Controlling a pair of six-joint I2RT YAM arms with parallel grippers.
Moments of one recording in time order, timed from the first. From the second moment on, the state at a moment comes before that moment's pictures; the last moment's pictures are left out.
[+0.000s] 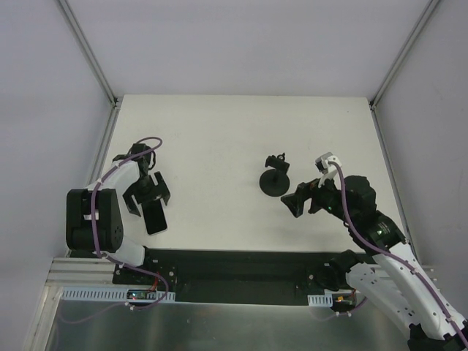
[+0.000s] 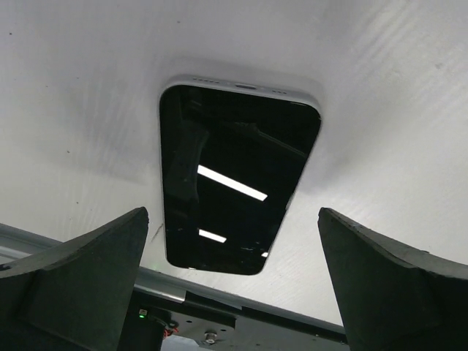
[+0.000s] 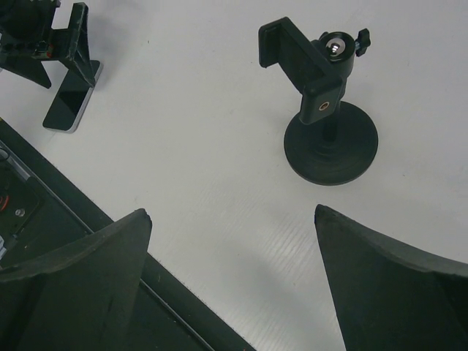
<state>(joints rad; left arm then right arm) 0.01 1.49 0.88 -0.88 -0.08 -0.50 0.54 0.58 0.71 -0.51 -0.21 0.19</state>
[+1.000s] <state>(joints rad) 0.04 1.59 0.86 -0.84 0.05 -0.52 0.54 0.60 0.68 -0.49 -0.16 0.19</state>
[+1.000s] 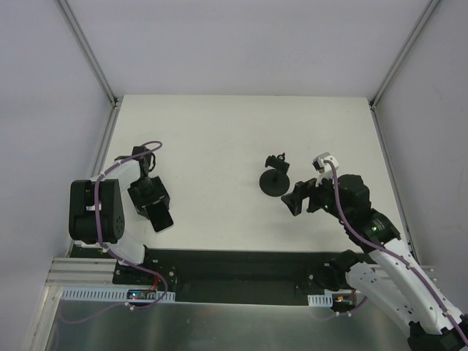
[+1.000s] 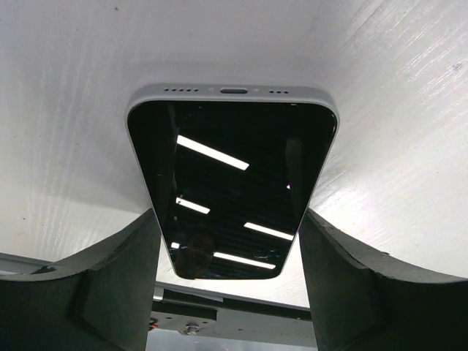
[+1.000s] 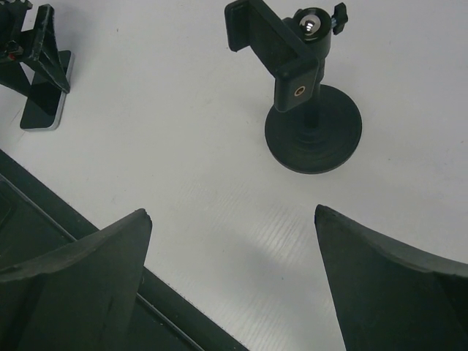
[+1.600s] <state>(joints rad) -0.01 1.39 0.75 -0.75 0.39 -0.61 1.00 0.68 0.68 -0.43 0.18 0.35</state>
